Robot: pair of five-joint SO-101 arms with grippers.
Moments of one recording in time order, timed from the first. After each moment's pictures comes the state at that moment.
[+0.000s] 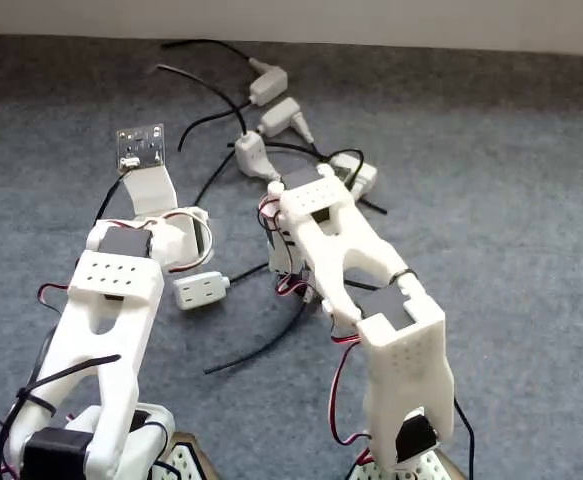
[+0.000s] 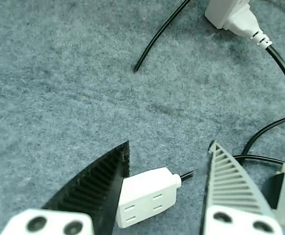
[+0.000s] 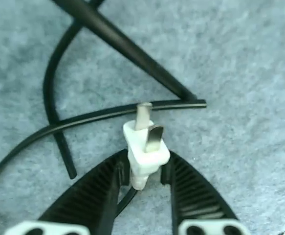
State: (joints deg) left arm -0.5 -27.1 44.2 50.7 16.7; right arm -29.4 29.1 -5.6 85.5 -38.2
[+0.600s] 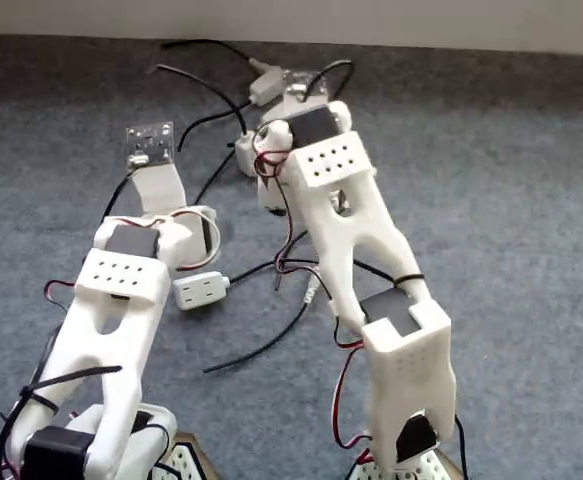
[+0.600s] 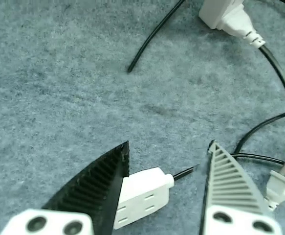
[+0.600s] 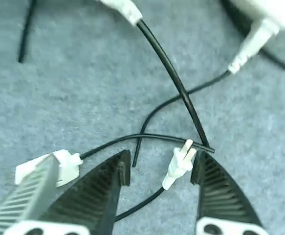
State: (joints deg) left arm 3.3 -27.1 42.5 50.7 16.8; right arm -29.0 27.0 -38.5 98.7 -20.4
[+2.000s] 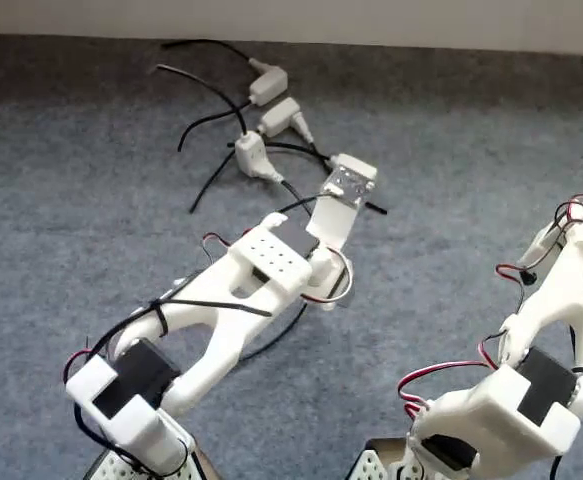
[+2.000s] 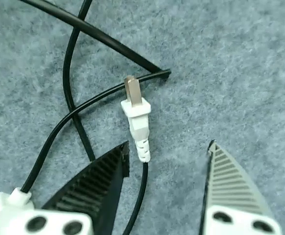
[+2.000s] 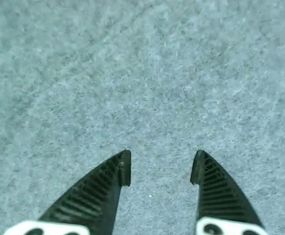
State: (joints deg) left arm 33.5 4.8 19.4 58.3 10.9; right arm 33.8 3.5 5.5 77.6 1.7
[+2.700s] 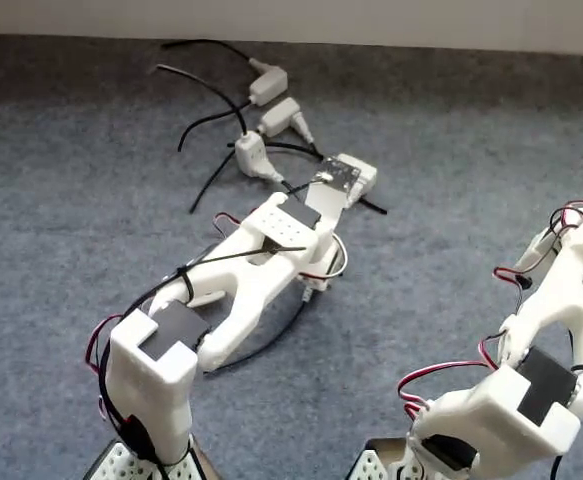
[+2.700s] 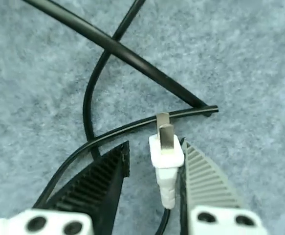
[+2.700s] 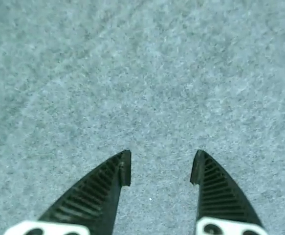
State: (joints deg) left arm 29.1 20.5 6.8 62.1 11.2; right arm 33.8 3.5 9.0 74.7 1.7
